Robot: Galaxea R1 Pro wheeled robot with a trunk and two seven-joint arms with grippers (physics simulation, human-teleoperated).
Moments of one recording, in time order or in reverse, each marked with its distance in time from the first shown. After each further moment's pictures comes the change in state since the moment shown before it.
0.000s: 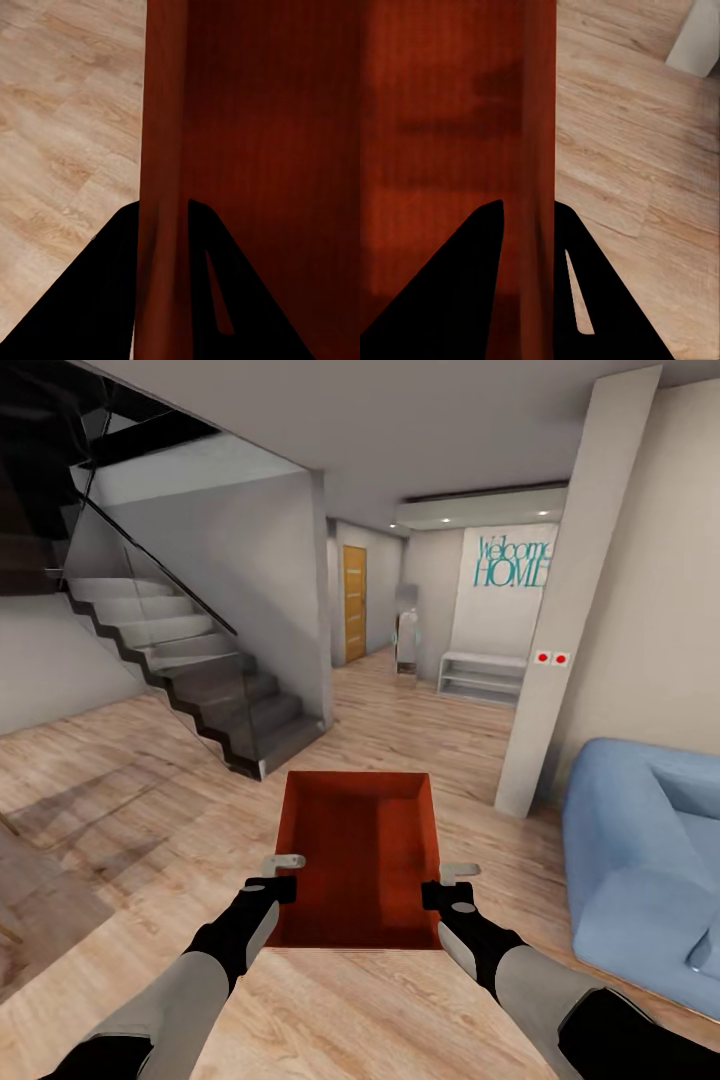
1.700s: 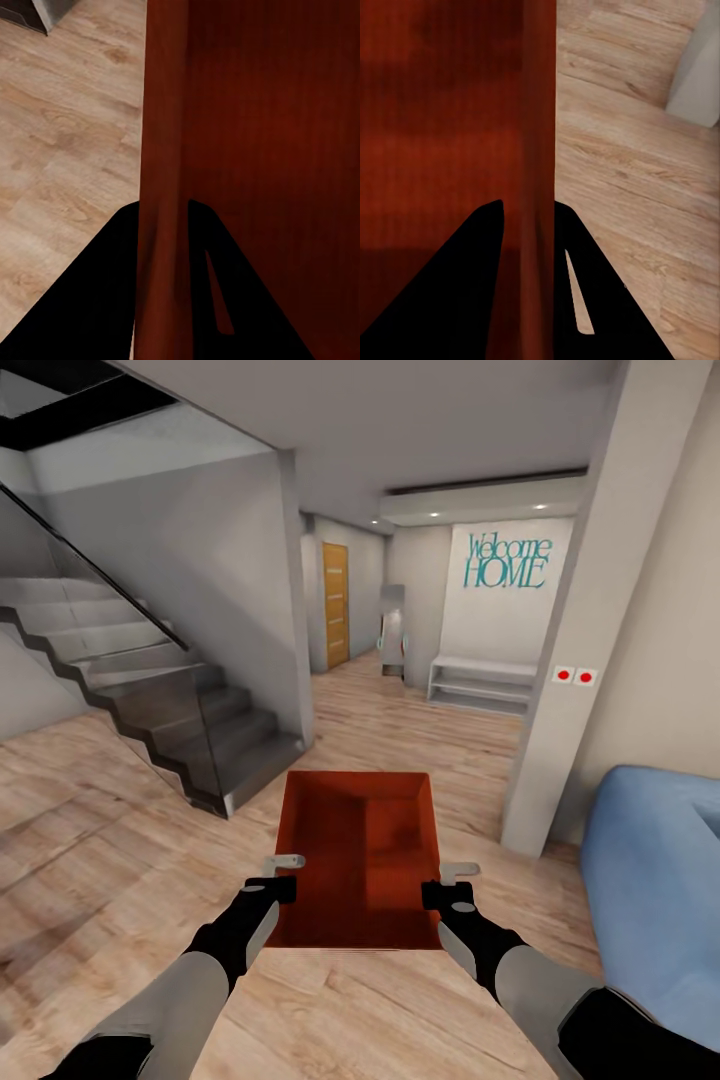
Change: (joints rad) left arm 0.000 0.000 0.001 0.000 0.001 -0.002 0.000; right arm -0.001 0.000 0.002 -0.001 0.000 0.000 -0.001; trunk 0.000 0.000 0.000
